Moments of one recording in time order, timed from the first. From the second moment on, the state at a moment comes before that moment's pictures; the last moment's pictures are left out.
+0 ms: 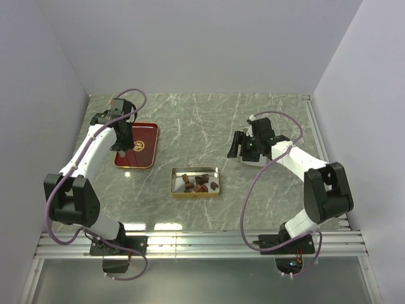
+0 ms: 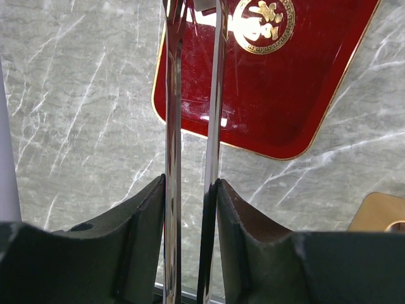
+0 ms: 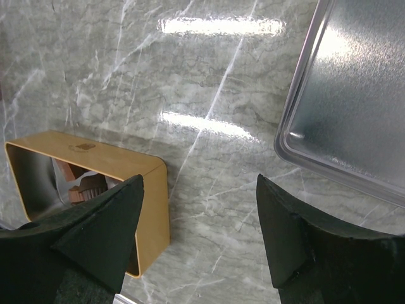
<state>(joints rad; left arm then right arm) -0.13 1.51 1.33 -0.94 -0.31 -0.26 0.31 1.55 0.98 -0.35 -0.26 0.45</state>
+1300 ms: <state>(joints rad) -0.12 1.47 1.30 -0.92 -0.25 -0.22 0.31 1.58 1.00 -0.37 -0.26 0.45</state>
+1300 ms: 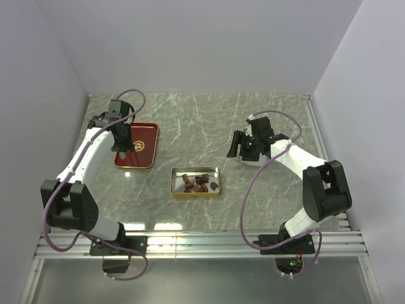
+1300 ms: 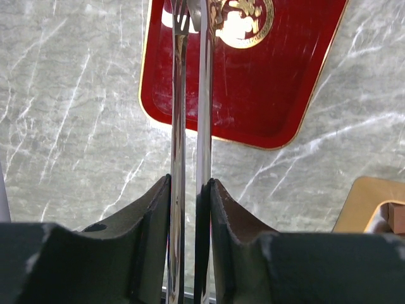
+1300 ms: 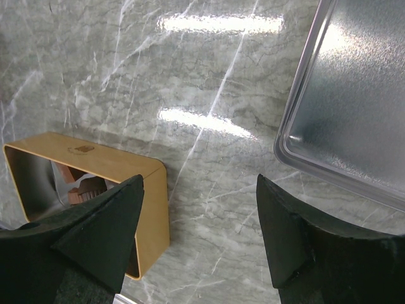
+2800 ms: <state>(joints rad) -0.54 1.18 1.31 -1.00 0.03 -0.44 0.31 1.57 1.00 -0.37 -0.25 0.45</state>
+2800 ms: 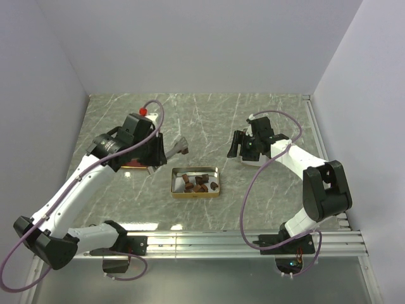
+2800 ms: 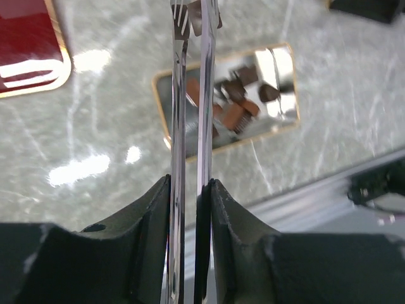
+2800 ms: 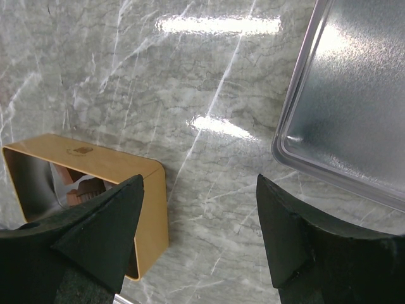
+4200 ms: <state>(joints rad) -0.73 1.13 1.29 -1.18 -0.05 -0.54 0.31 1.57 1.00 -0.37 -0.23 0.45</state>
